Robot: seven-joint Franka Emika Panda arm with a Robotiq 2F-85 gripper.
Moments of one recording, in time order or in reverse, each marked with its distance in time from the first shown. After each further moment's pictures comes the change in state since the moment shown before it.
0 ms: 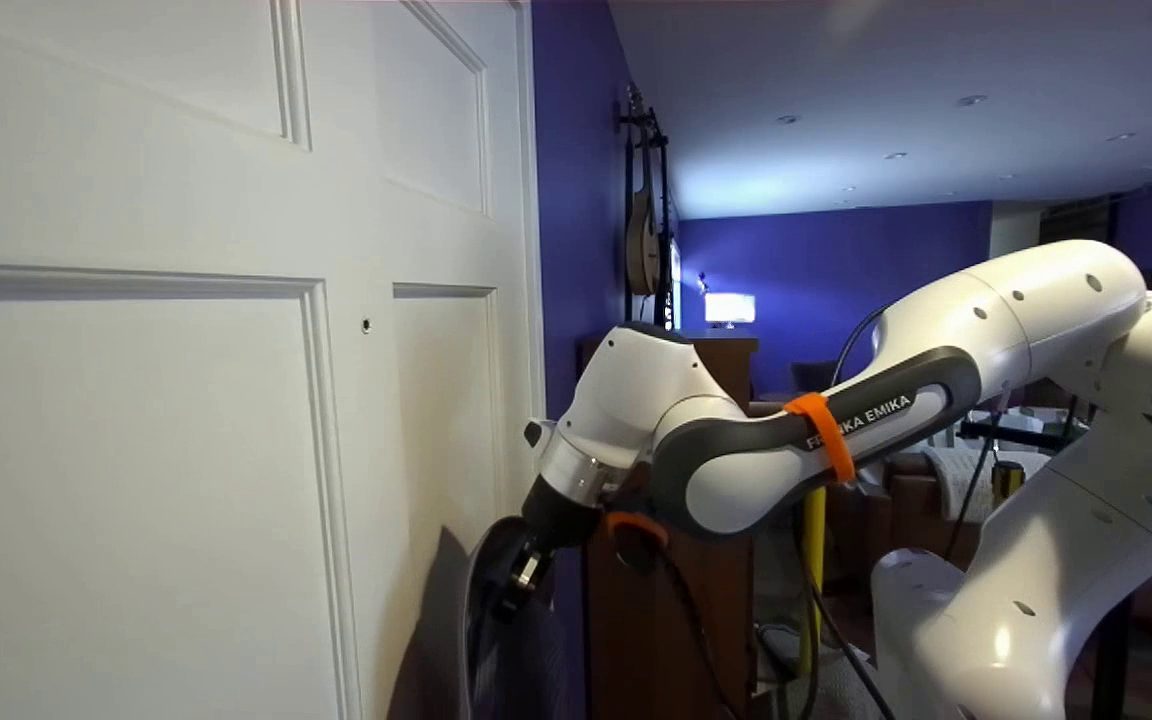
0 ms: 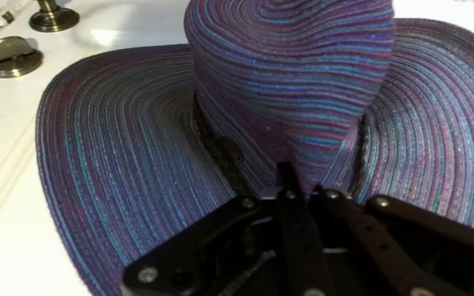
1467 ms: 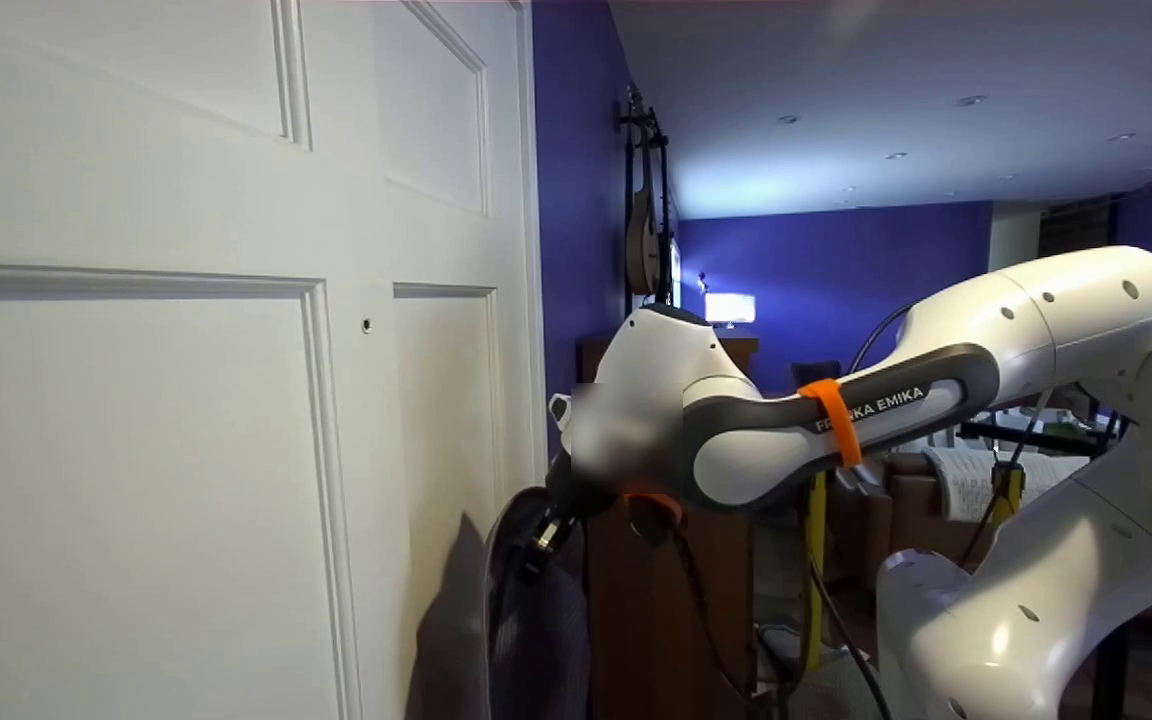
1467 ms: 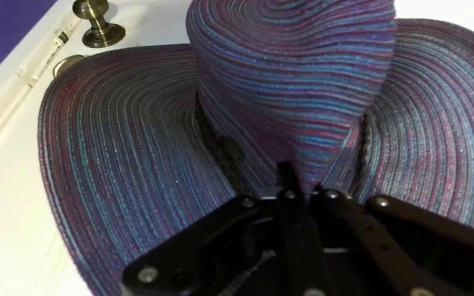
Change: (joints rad) arm -0.064 -0.084 -0.030 -0.019 -0.021 -0.051 0.035
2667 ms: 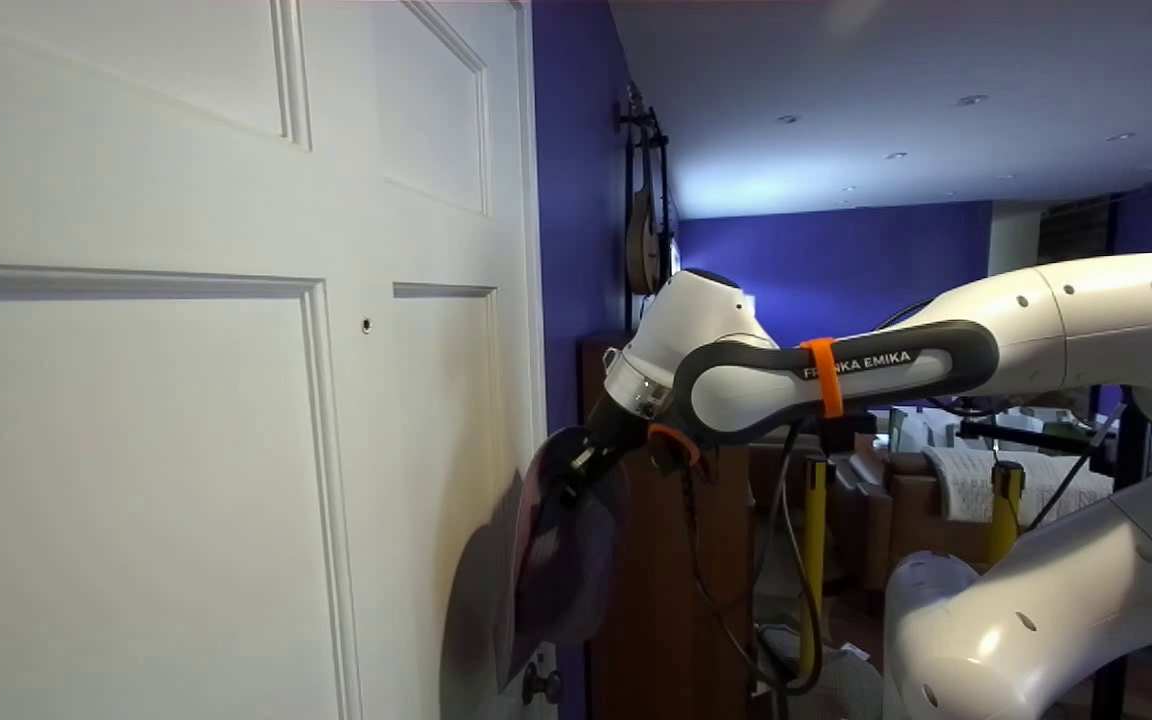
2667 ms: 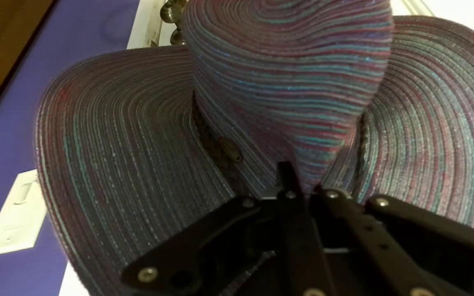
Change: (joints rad) arm -0.162 -0.104 -0.123 0.014 -0.013 -0.061 0.002
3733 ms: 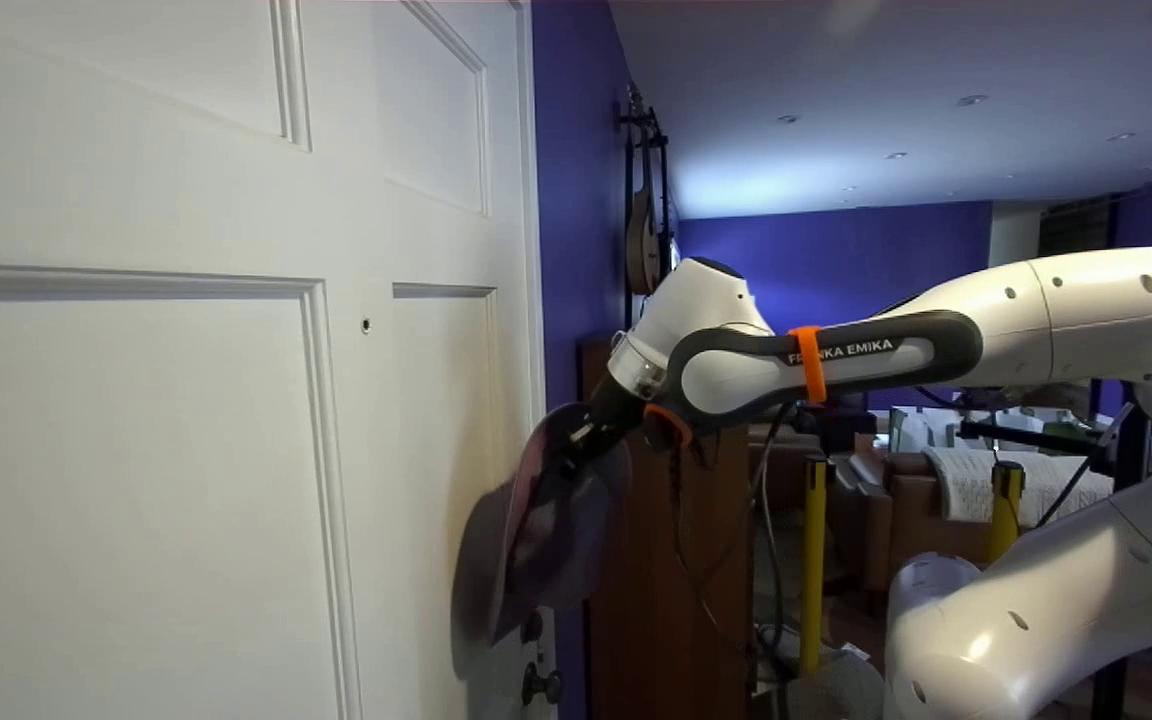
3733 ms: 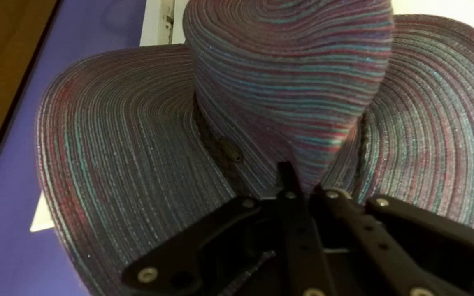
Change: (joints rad) arm -0.070 0.019 -0.015 0.040 -0.003 0.045 0.021
